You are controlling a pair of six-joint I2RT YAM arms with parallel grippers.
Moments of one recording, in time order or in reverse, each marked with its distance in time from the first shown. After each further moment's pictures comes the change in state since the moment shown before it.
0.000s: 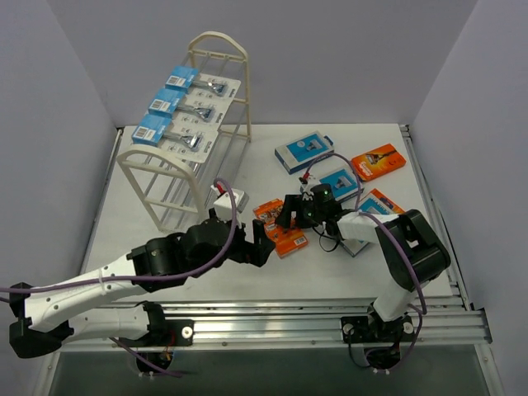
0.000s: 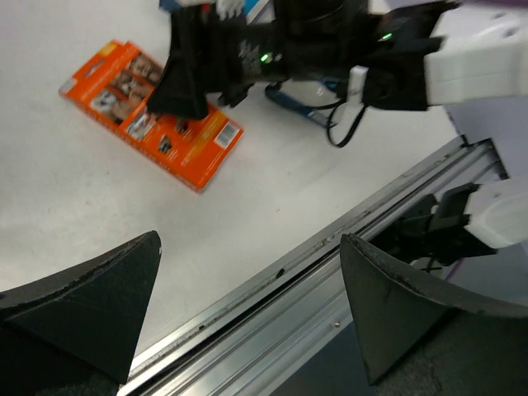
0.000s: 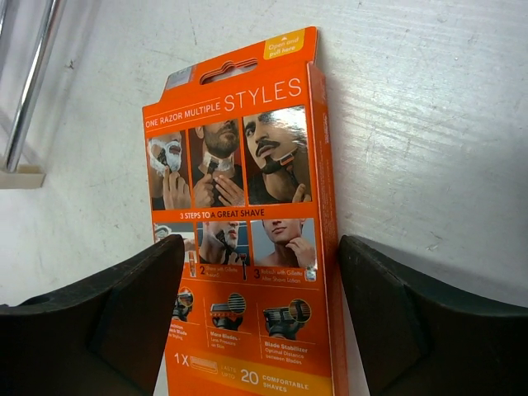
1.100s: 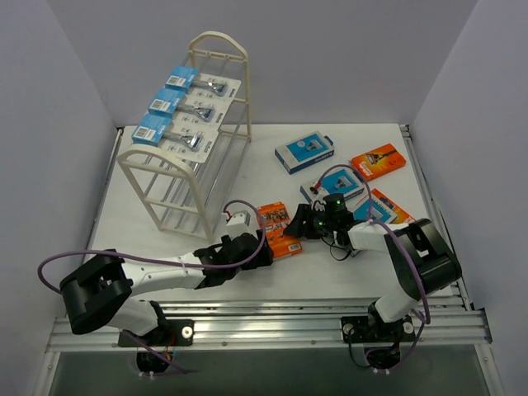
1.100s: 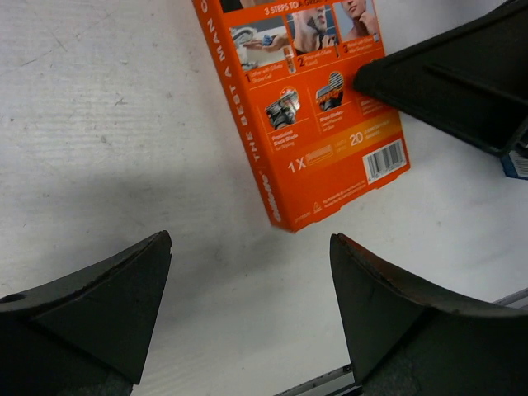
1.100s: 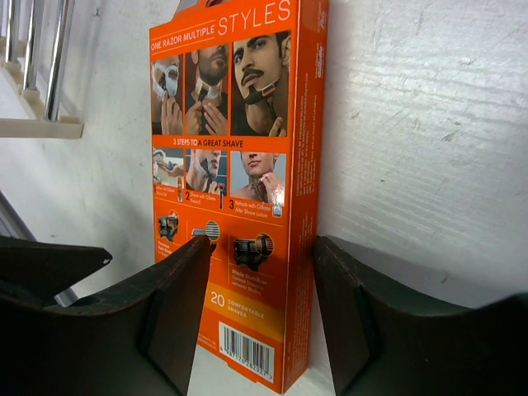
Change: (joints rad) left arm 0.150 0.390 -0.480 0.536 -0.018 -0.361; right arm -0.059 -0.089 -0.159 0.060 -0.159 0.090
